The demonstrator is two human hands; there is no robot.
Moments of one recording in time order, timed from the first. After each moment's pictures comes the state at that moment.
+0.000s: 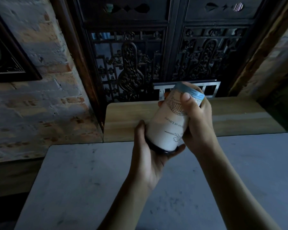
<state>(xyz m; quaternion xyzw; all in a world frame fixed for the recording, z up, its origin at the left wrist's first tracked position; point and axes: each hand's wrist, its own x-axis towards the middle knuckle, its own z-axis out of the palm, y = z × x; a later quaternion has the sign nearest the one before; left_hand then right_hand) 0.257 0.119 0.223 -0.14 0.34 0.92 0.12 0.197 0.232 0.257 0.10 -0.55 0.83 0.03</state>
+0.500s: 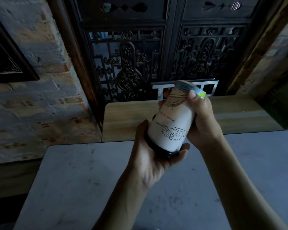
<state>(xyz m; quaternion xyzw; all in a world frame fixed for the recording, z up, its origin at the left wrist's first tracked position) 0.258 0.117 0.229 -0.14 0.30 0.91 0.23 0.194 0.245 0.266 0.12 -0.52 0.84 -0.04</state>
